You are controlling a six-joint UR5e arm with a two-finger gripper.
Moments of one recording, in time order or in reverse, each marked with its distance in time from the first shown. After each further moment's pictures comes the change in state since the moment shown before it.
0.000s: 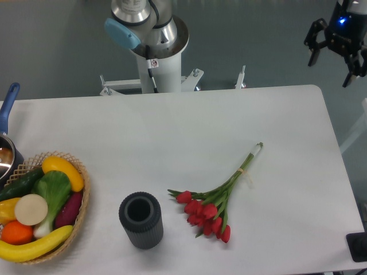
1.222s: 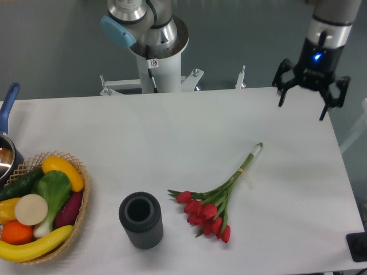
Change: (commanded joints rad) arm -0.164 -0.023 -0.216 0.321 -0.164 -0.591
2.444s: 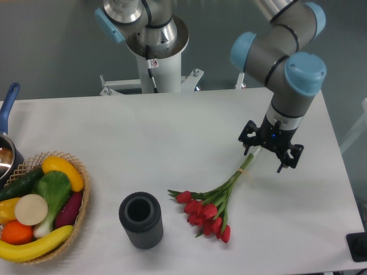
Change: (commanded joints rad) arm -0.150 -0.216 -0.018 0.091 0.229 -0.032
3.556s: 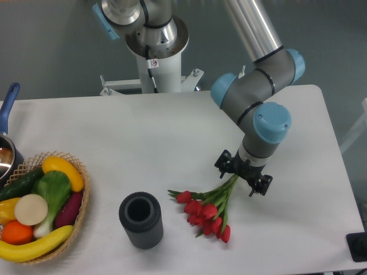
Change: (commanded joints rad) arm -0.091 -0.094 -0.097 0.187 0.003 -0.081
